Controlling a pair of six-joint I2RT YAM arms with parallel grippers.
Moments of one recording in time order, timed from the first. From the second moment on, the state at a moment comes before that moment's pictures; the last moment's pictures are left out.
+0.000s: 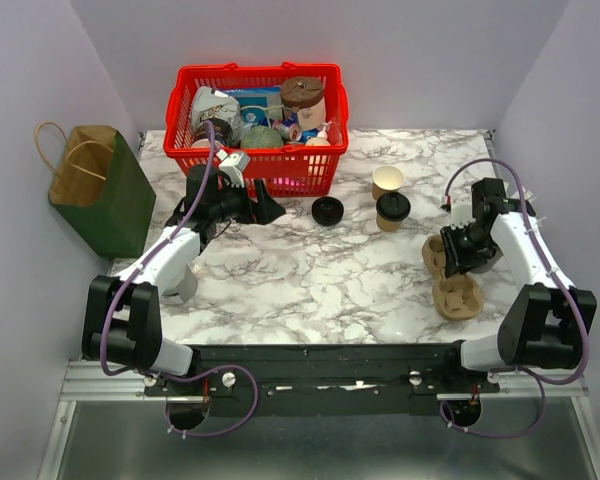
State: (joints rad) left arm -0.20 1.43 0.91 0.07 0.60 -0.35; right arm -0.12 1.41 1.07 -1.07 -0.12 -0.33
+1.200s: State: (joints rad) left arm -0.21 1.45 0.91 0.09 0.60 -0.36; right arm -0.14 1.39 1.20 -1.23 -0.31 -0.47
